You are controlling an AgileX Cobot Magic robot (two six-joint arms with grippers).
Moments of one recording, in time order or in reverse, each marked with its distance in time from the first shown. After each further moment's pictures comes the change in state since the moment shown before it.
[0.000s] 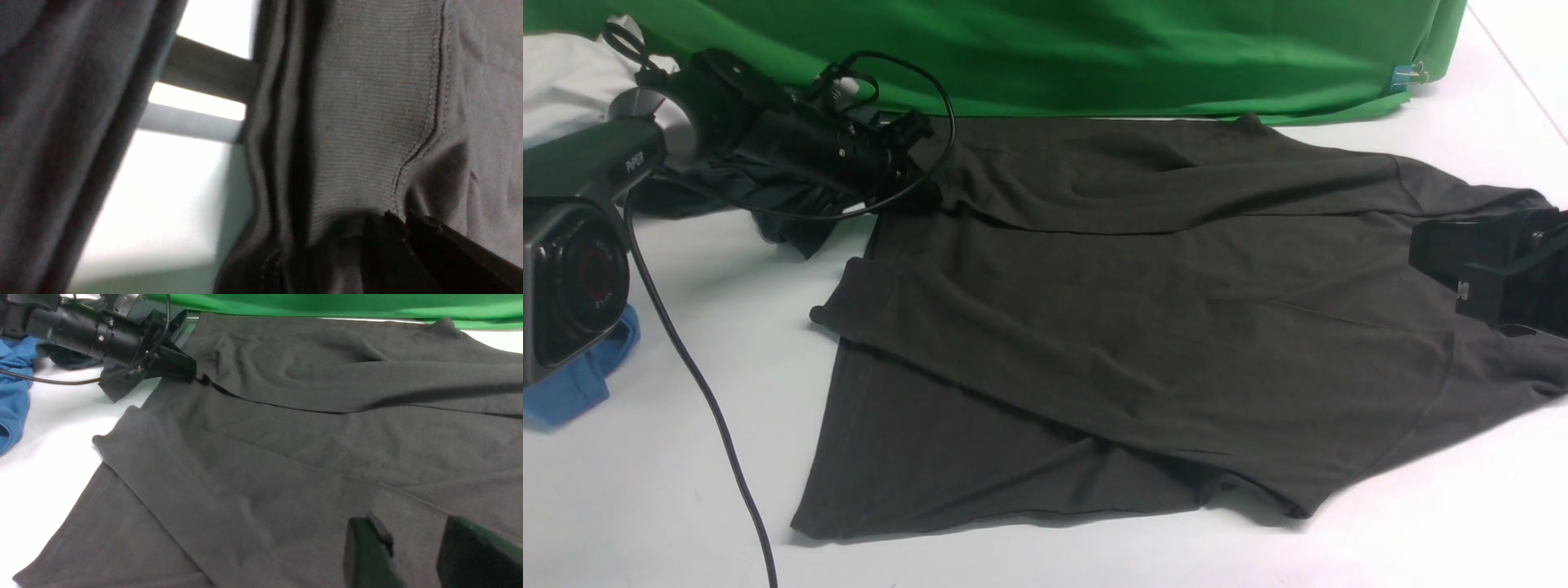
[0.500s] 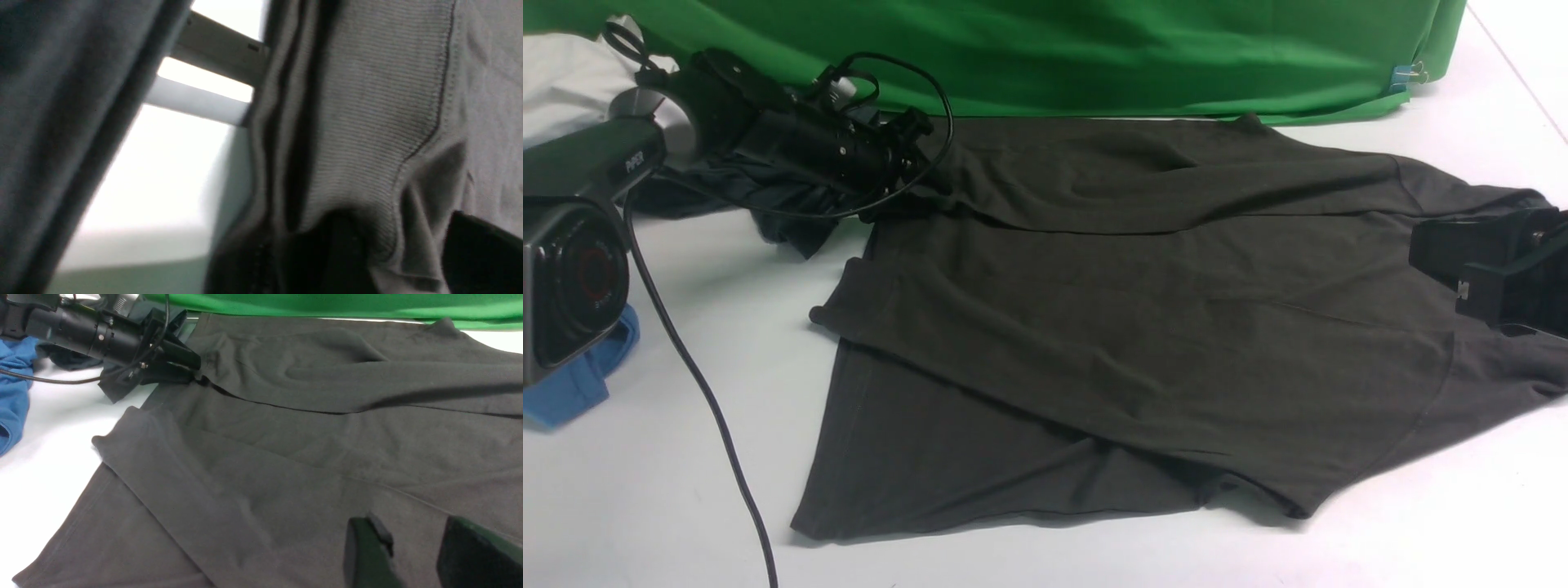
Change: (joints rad) right arm 0.000 0.000 0.000 0.000 0.000 0.000; left arm 0.000 -0.003 0.000 0.007 0.020 -0.063
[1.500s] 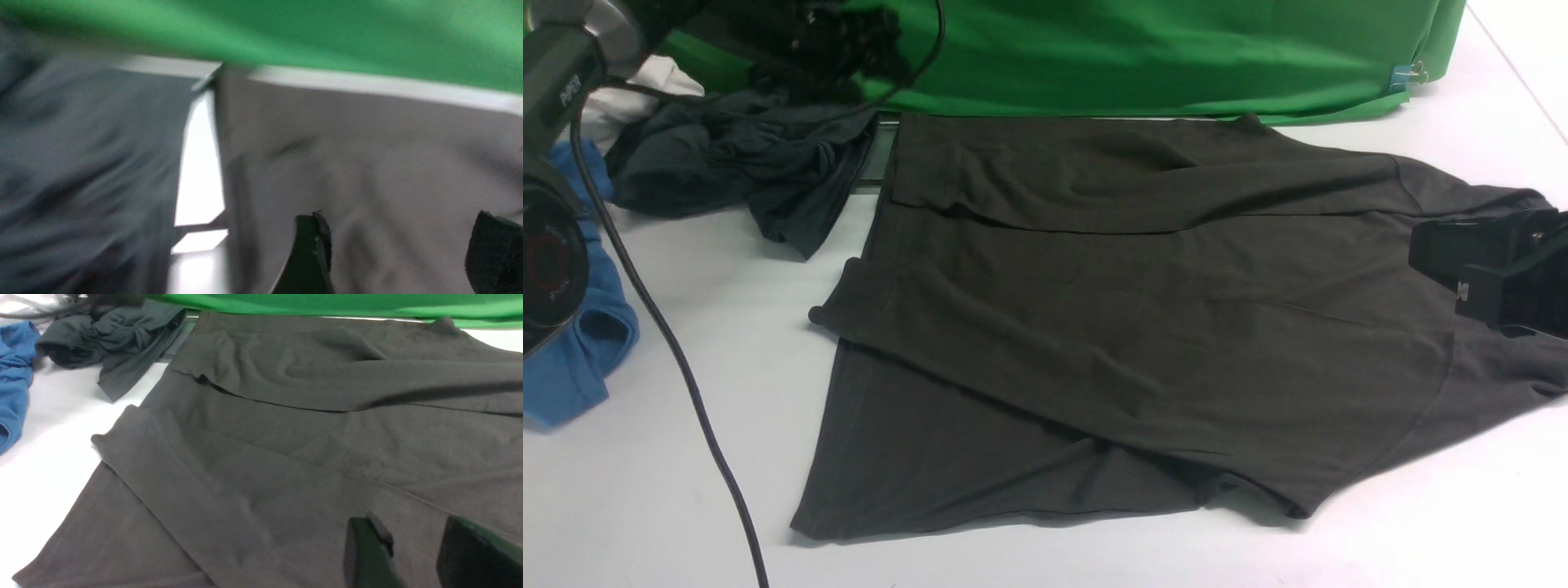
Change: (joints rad) right arm 0.000 0.000 0.000 0.000 0.003 0.000; left arm 0.000 -0.105 -0.201 0.371 0.087 0.018
